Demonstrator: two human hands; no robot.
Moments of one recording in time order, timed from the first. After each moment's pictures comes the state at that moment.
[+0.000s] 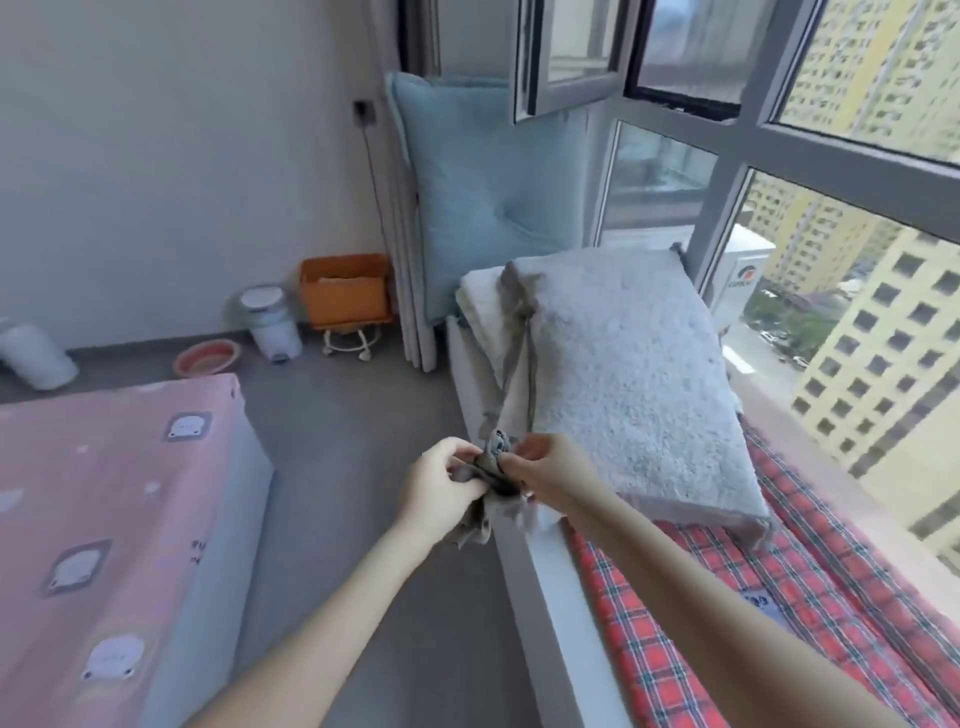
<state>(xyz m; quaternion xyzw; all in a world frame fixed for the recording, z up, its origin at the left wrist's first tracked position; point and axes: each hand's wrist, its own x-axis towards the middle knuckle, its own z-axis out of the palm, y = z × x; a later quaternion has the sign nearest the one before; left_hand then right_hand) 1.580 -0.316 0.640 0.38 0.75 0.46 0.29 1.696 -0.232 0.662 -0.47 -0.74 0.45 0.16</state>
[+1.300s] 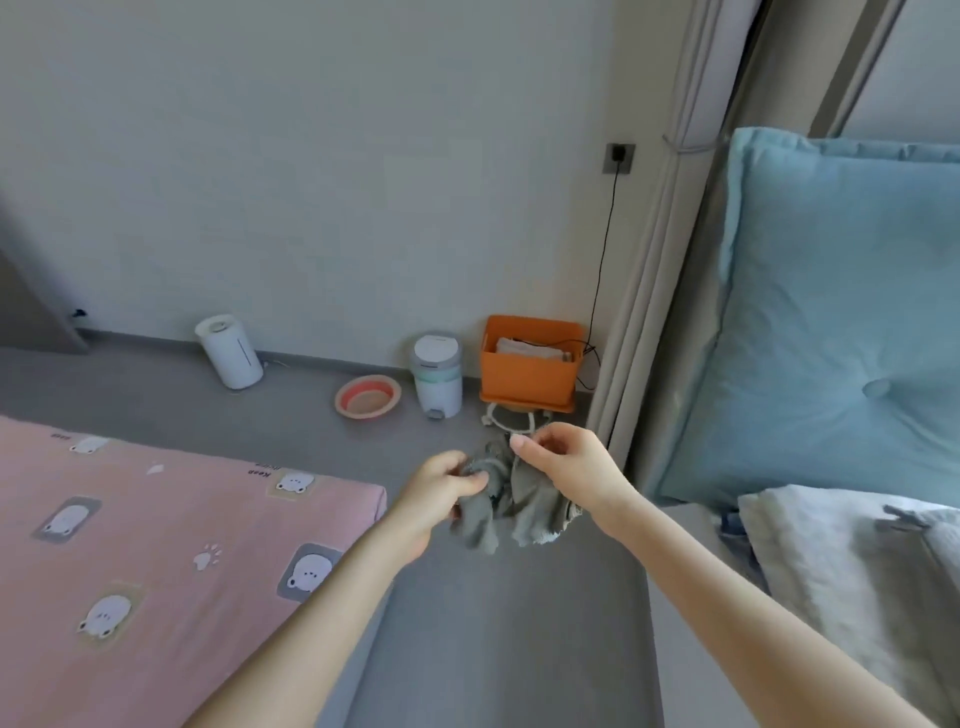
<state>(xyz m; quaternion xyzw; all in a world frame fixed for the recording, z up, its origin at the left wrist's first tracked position) 0.976 -0.088 0.633 0.17 0.73 0.57 0.34 1.076 0.058 0.666 -0.28 -0.80 0.52 0.11</state>
